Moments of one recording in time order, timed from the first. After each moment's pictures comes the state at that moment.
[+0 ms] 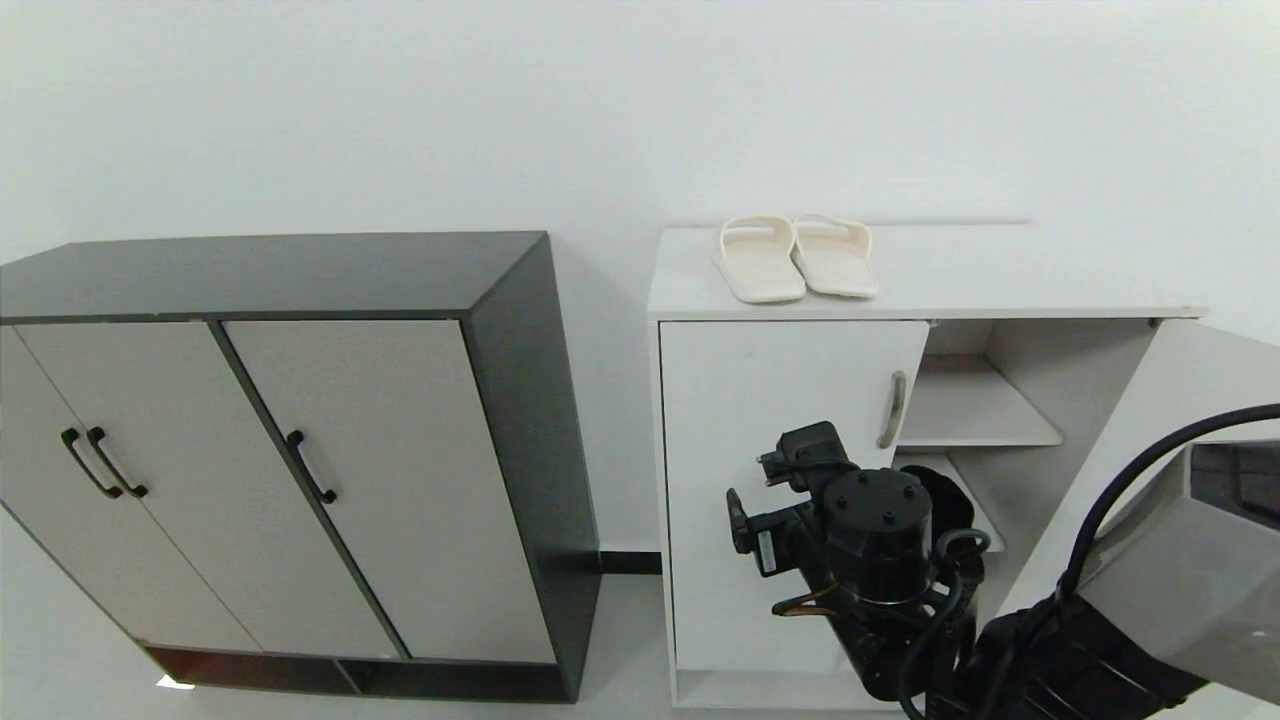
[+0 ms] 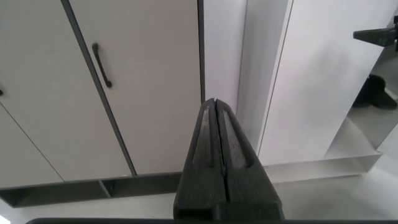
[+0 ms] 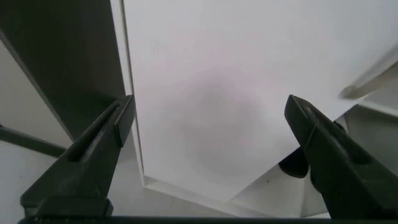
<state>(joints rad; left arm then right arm) 0.00 0.00 0.00 0.00 -0.07 0.04 0.83 2.07 -0.74 -1.17 -0.64 -0.04</state>
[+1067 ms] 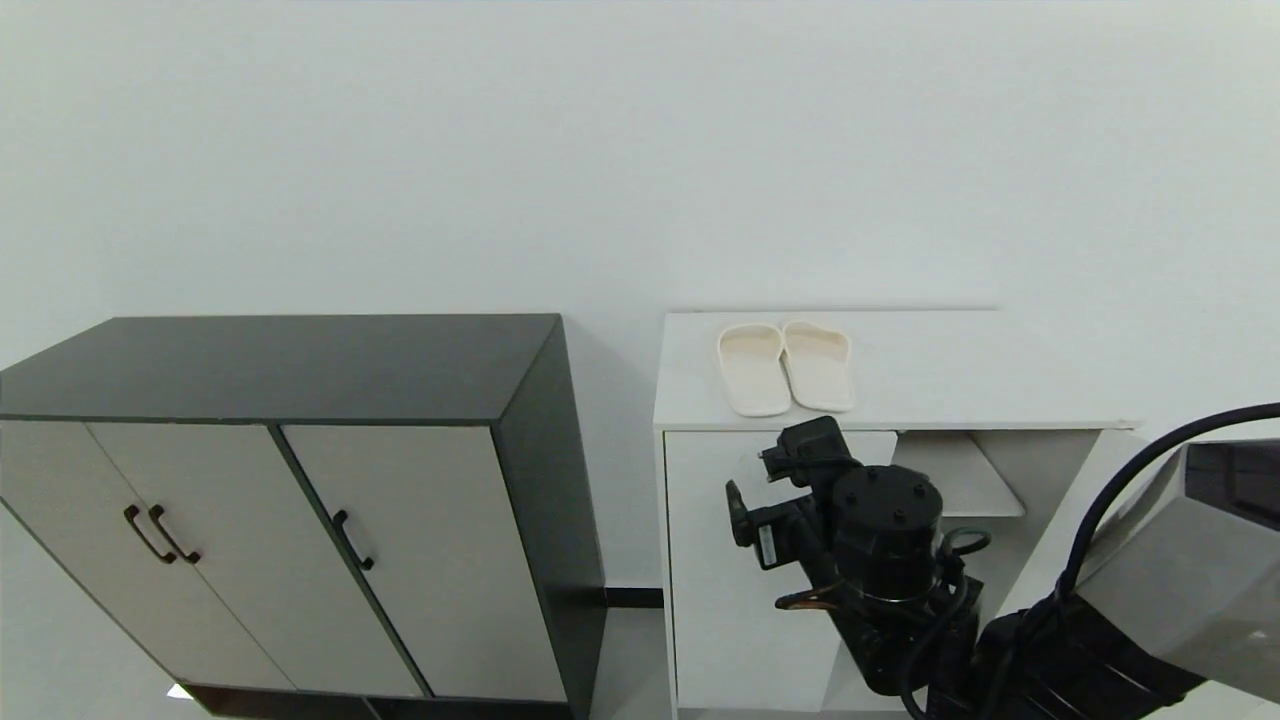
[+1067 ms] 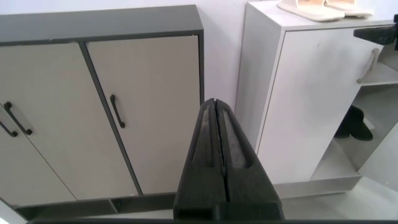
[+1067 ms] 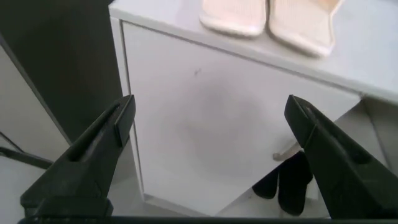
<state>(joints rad) 0.00 0.00 0.00 0.00 -0.07 0.03 0.83 2.07 -0.74 -1.24 -0.63 -0.09</state>
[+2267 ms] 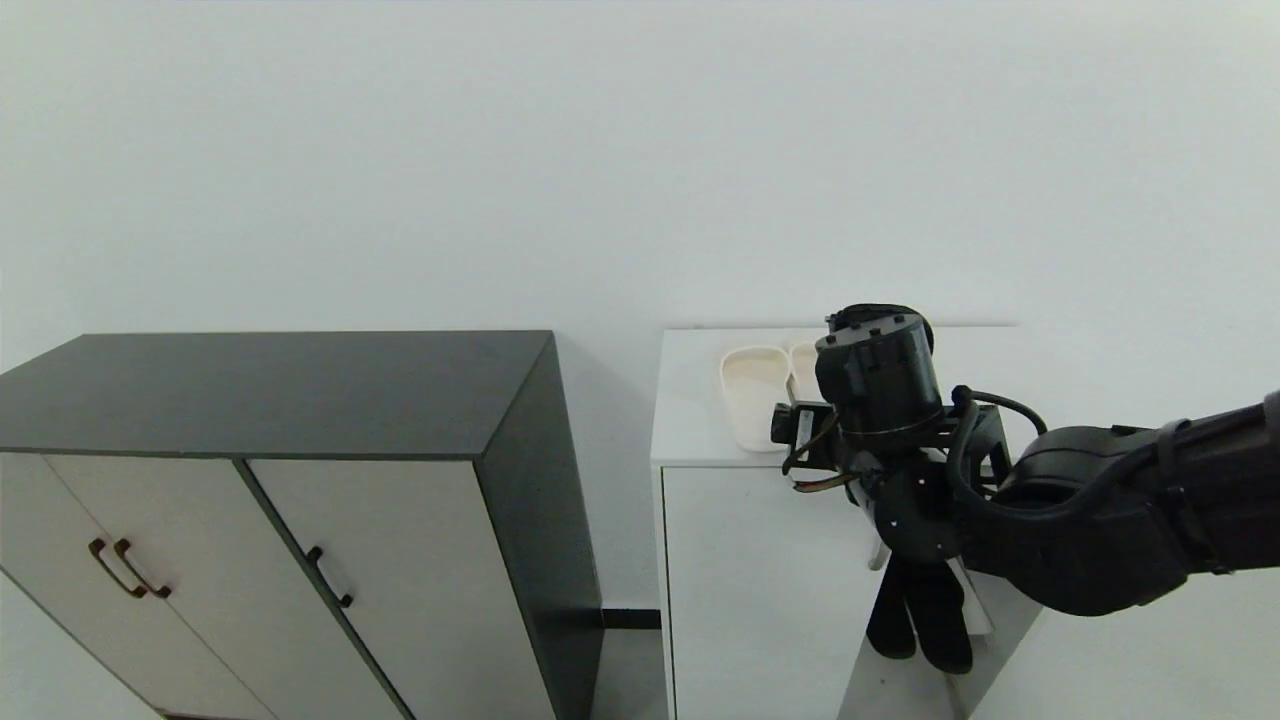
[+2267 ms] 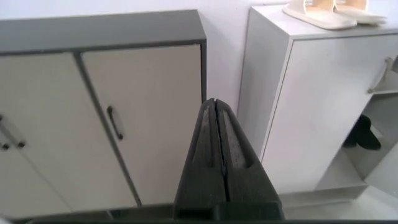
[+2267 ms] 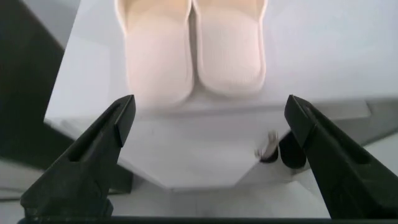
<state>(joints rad) 0.00 0.00 0.00 0.00 -0.07 0.03 0.78 1.88 -1.14 -0.34 -0.78 0.39</state>
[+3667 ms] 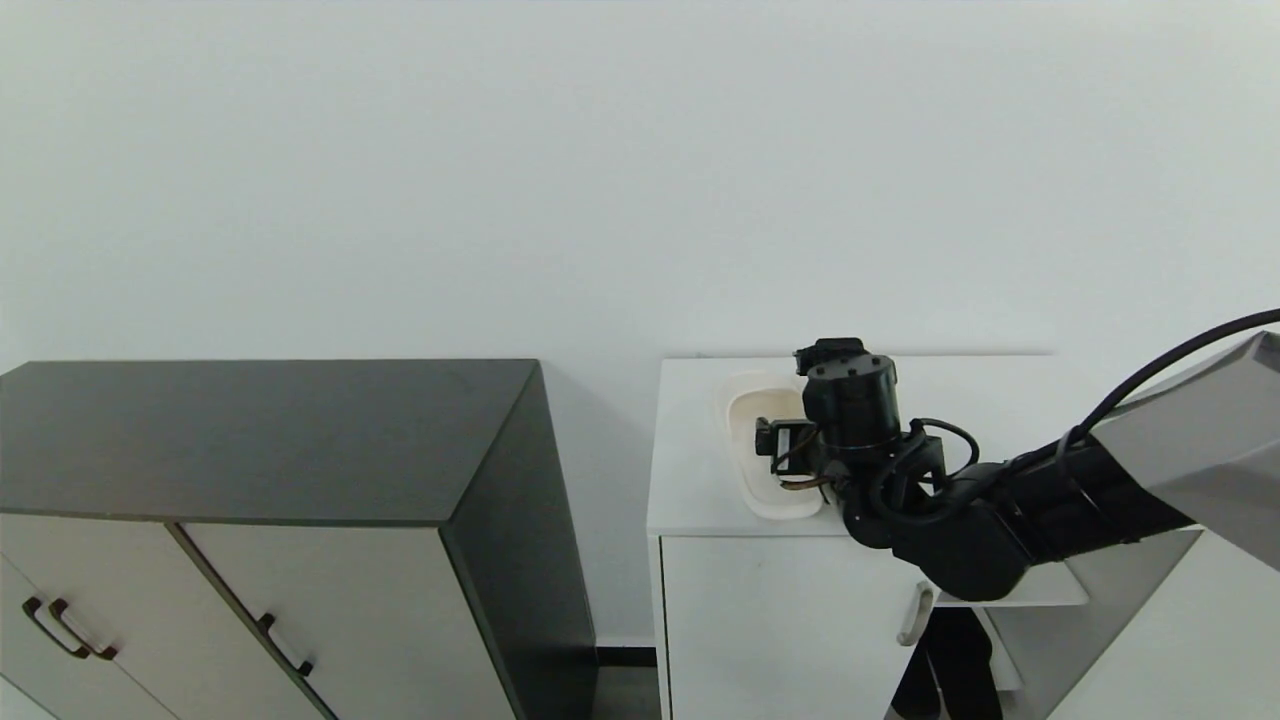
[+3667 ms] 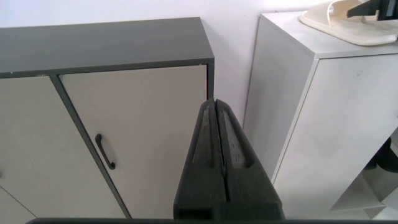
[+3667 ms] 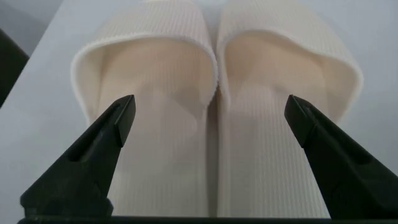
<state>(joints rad) 0.00 0.00 0.00 0.00 -0.07 0.03 0.66 2.09 -1.15 -0.64 -0.62 0.21</state>
